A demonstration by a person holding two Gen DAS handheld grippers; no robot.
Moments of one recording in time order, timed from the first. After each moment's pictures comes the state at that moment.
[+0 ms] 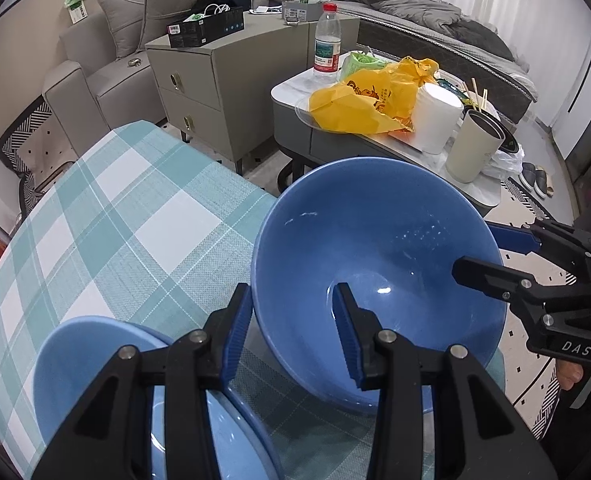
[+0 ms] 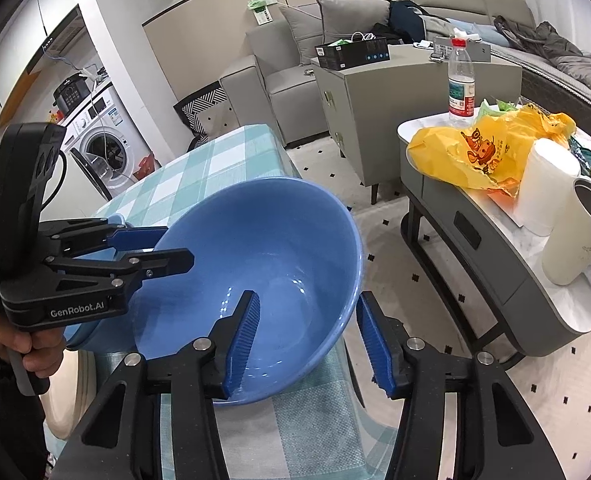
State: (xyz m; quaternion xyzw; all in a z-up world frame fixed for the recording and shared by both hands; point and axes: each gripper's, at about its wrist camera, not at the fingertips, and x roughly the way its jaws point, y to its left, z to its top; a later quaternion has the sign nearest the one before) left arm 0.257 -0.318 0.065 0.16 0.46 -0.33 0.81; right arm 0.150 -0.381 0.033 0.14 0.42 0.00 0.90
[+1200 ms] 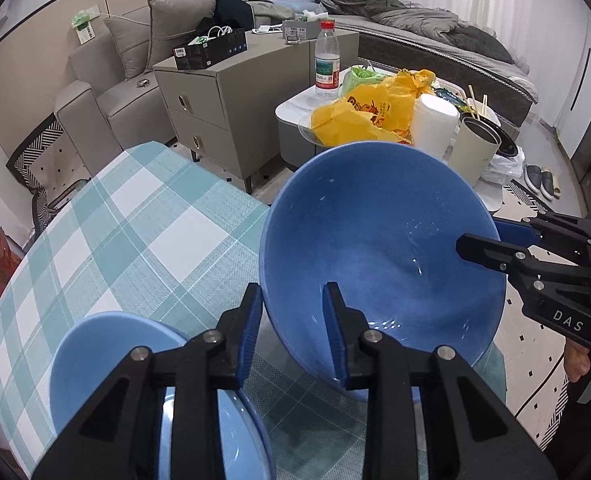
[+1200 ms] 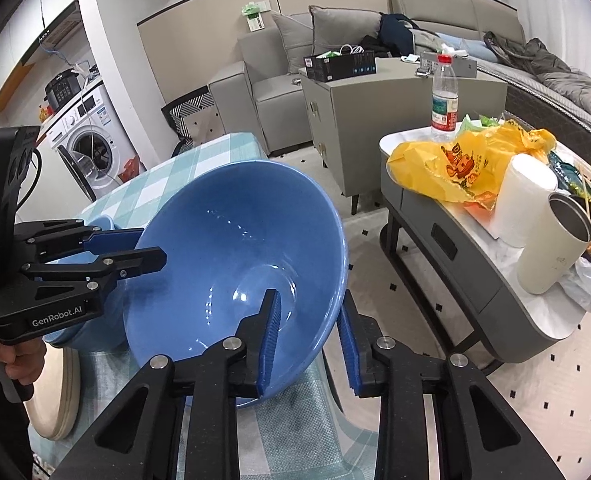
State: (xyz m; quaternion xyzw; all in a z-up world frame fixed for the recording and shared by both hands) left arm 0.239 -0.316 0.081 0.17 0.42 -0.32 0.83; right arm 0.139 -0.382 0.044 0.11 0.40 -0.03 0.91
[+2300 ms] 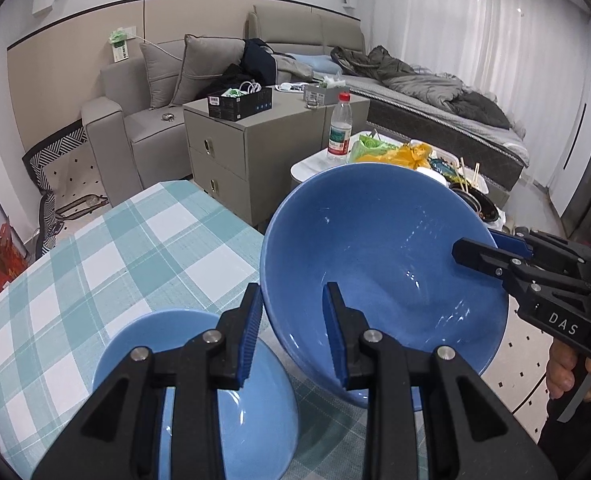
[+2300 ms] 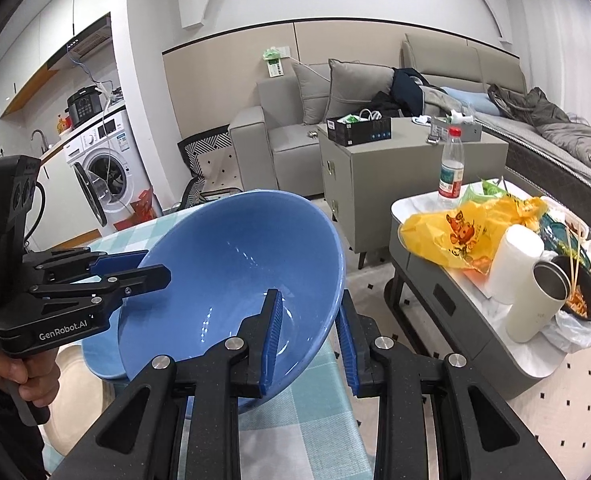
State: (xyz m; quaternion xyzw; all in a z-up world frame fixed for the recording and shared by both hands) left arm 0.218 -0.251 0.134 0.08 0.35 -0.32 0.87; right arm 0.122 -0.334 0.120 0.07 0.32 -0.03 0.94
